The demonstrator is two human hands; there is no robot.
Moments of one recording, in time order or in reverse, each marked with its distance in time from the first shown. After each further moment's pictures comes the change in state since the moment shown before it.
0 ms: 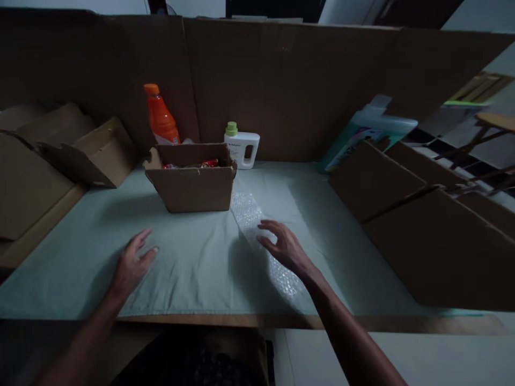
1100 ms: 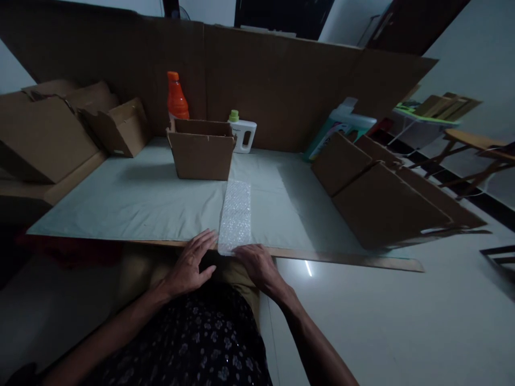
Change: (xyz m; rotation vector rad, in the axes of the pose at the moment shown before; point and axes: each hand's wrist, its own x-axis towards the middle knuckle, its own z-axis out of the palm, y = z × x) left_hand -0.176 0.076 0.034 -0.031 -0.328 0.652; right_hand -0.172 -0.081 0.055 -0.063 -0.067 -0.291
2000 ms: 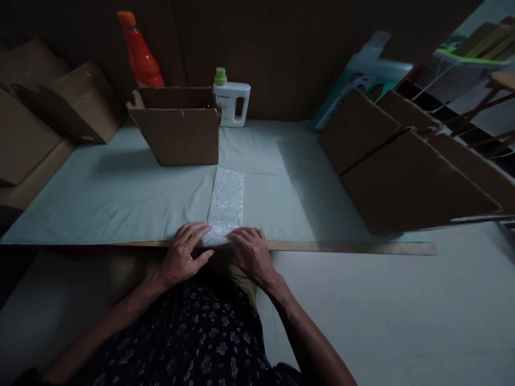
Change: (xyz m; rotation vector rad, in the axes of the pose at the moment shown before) left_hand 0.039 -0.005 0.006 0.060 -0.004 -0.076; right_hand 0.011 0.020 0.011 -0.072 0.101 0.019
